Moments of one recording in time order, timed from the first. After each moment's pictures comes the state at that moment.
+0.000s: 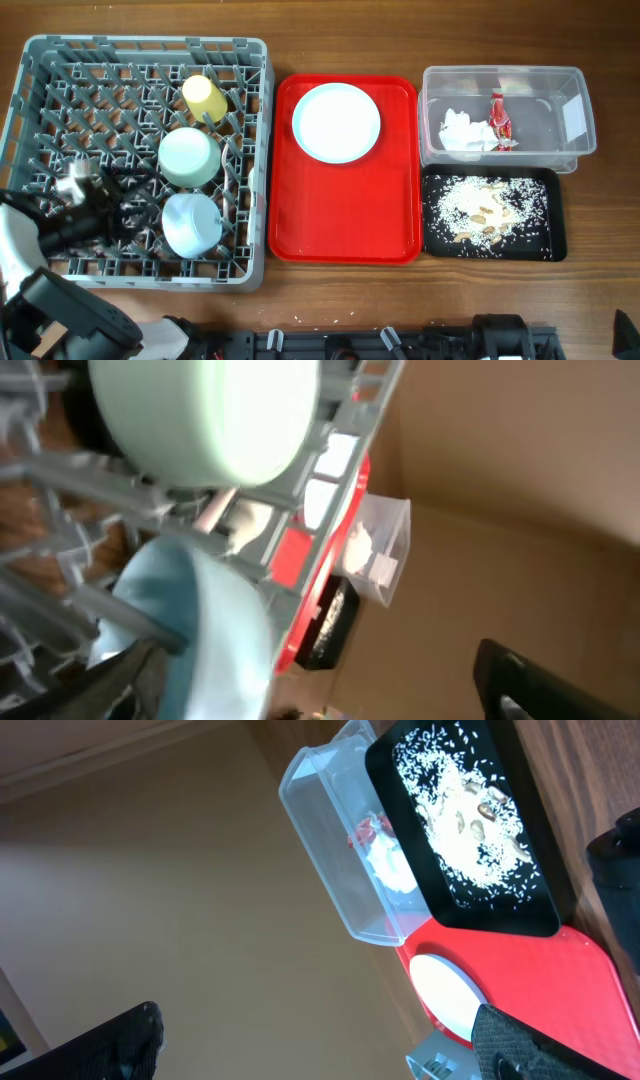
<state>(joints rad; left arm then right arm) 0.83 1.57 1.05 -1.38 1.06 0.24 0.00 0.17 1.29 -1.61 0.27 2.06</state>
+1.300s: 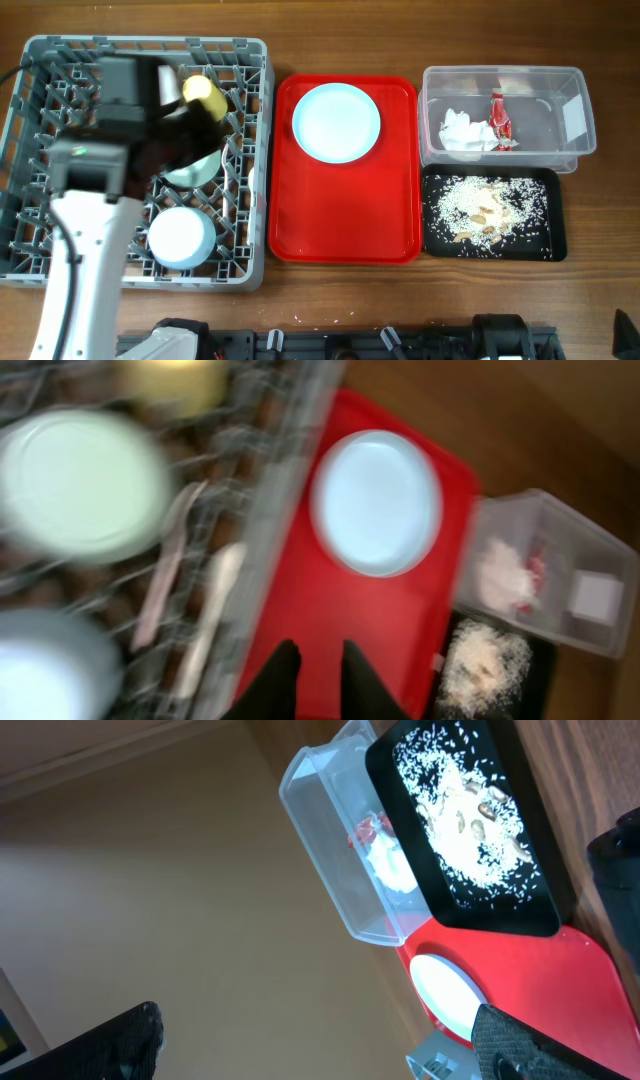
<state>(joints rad) -0.13 1.32 1.50 -1.15 0.21 -0.57 0.00 0.17 1.29 -1.61 0.27 2.06</state>
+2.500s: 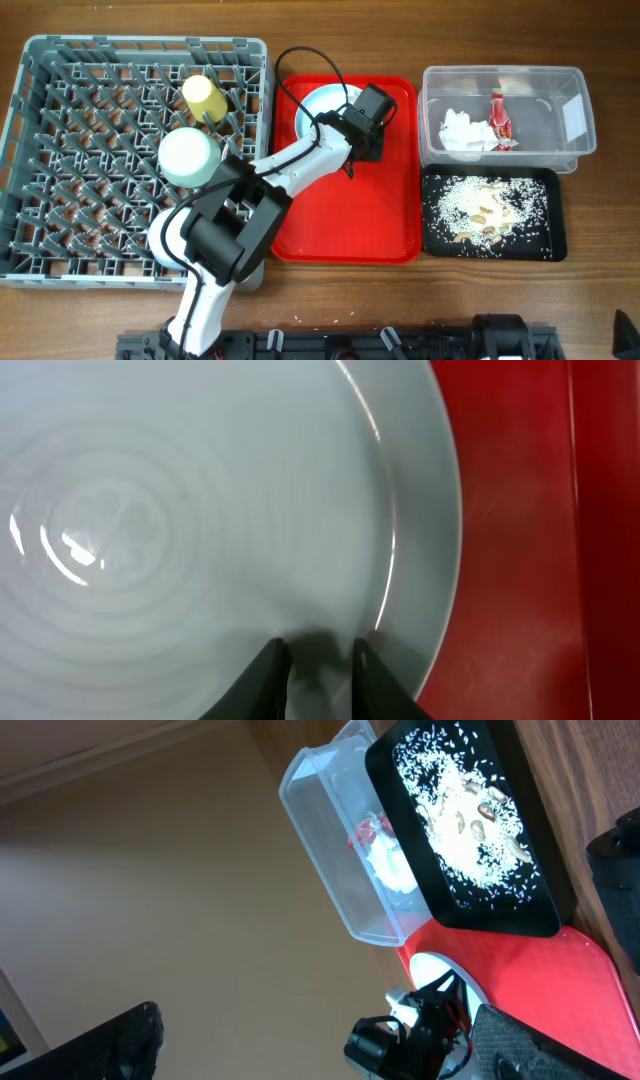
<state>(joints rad) -0.70 2.18 1.53 -0.50 -0.04 -0.52 -0.01 0.17 1.29 -1.61 0.27 2.06</state>
